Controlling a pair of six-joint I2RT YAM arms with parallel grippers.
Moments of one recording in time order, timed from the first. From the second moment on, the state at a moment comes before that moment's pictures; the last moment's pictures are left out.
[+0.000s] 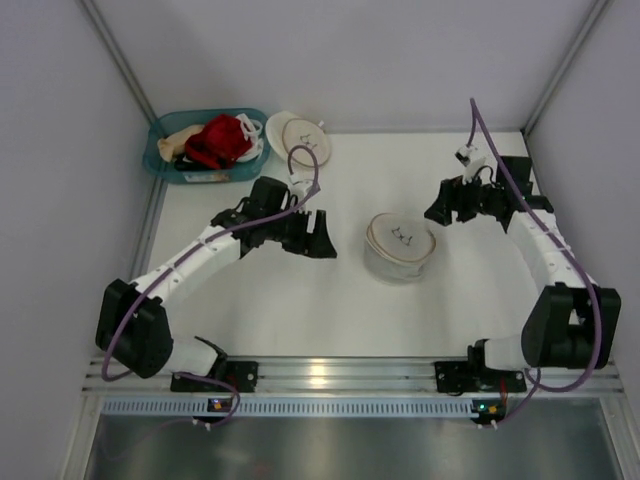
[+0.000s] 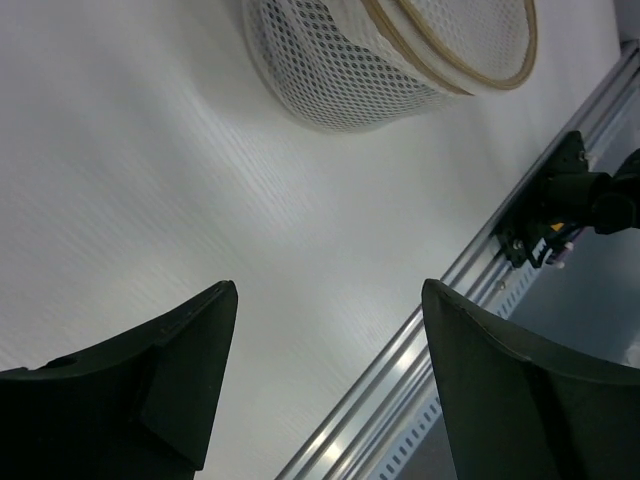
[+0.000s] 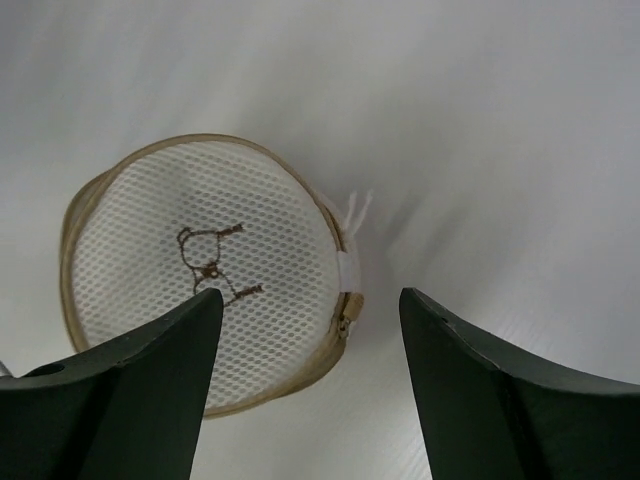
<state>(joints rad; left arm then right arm) -0.52 1.39 1.08 -0.47 0.49 -0.29 -0.01 1.31 1.05 -0.46 -0.68 -0.26</state>
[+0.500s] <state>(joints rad) -0.57 1.47 0.88 -0.15 0.65 -0.59 -0.16 1.60 0.94 -0.19 -0.85 0.32</state>
